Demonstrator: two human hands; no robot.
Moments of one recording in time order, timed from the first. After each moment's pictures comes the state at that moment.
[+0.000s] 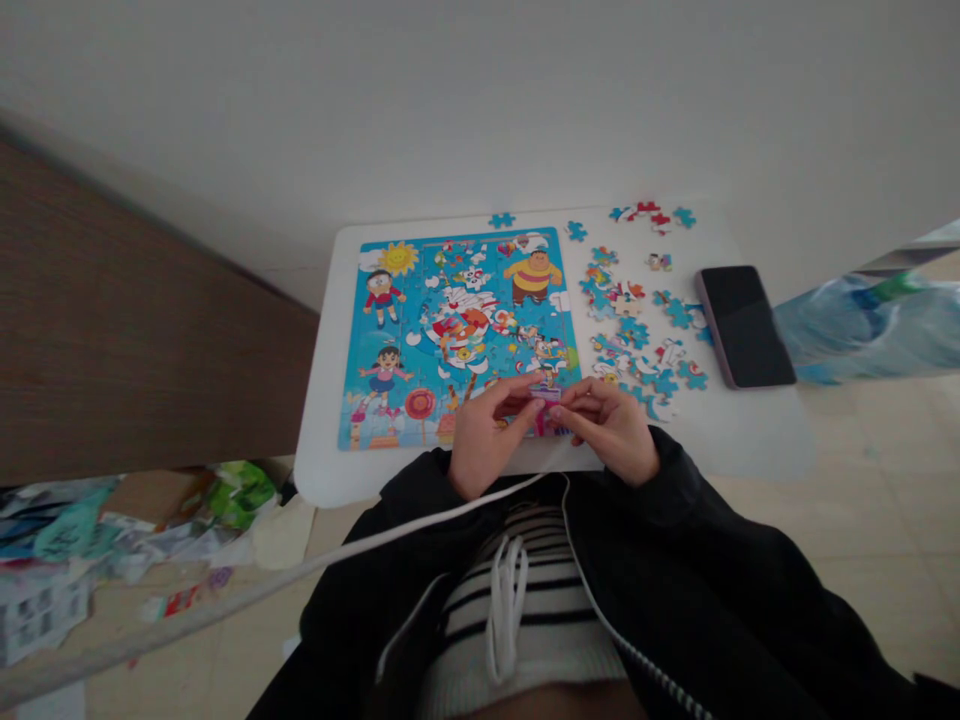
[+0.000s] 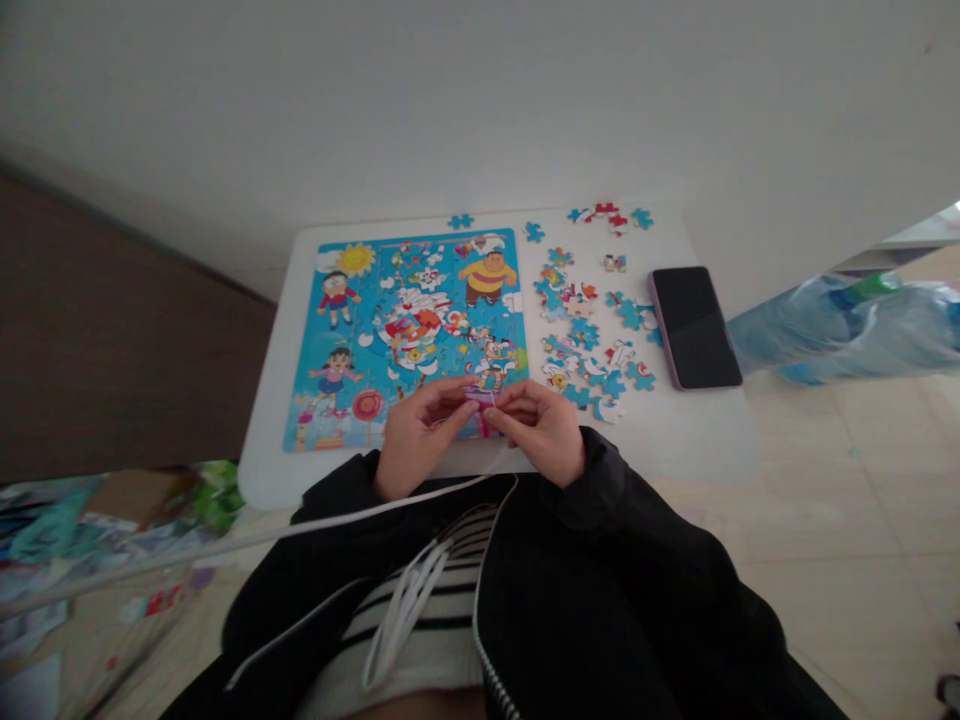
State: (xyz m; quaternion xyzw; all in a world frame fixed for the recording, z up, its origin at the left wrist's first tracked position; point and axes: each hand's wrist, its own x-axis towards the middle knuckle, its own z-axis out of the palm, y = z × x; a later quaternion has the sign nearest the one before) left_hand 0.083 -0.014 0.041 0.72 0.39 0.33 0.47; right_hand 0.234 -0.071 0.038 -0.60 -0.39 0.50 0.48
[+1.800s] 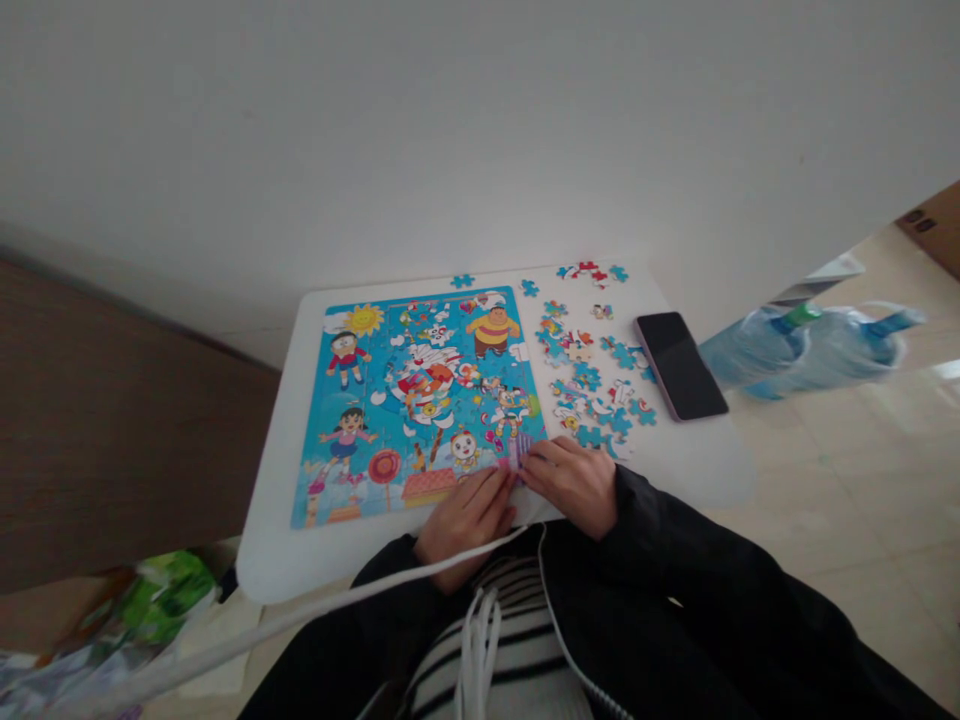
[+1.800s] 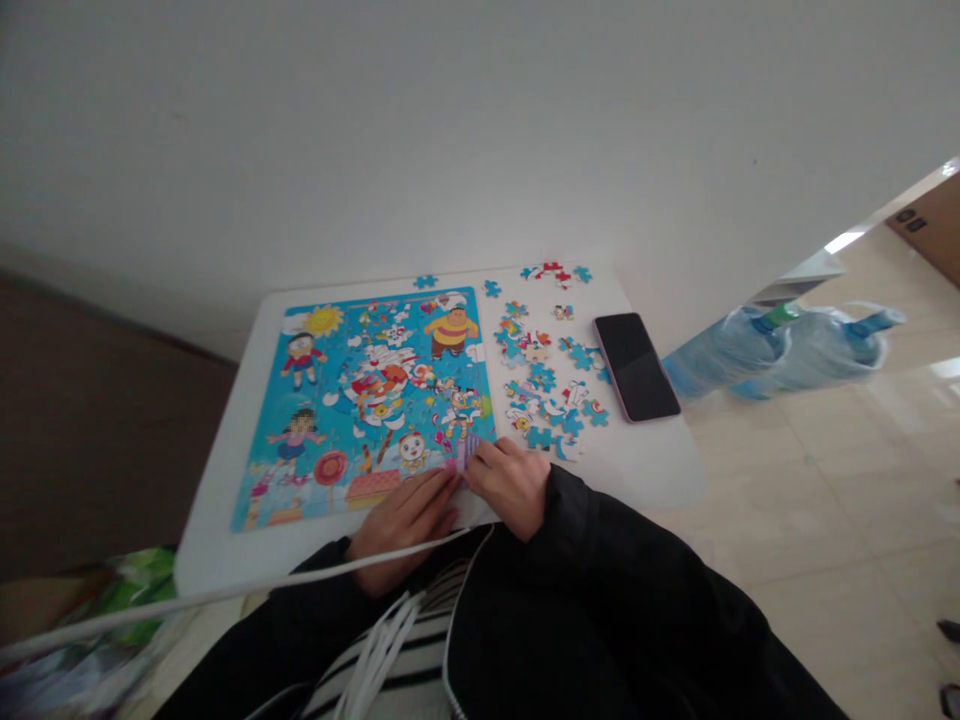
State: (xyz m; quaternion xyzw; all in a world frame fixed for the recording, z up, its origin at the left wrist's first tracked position) left_hand 0.061 -0.033 0.011 0.95 0.17 0.25 0.01; right_hand 0.241 -0.076 0.044 -0.63 -0.77 0.05 0.04
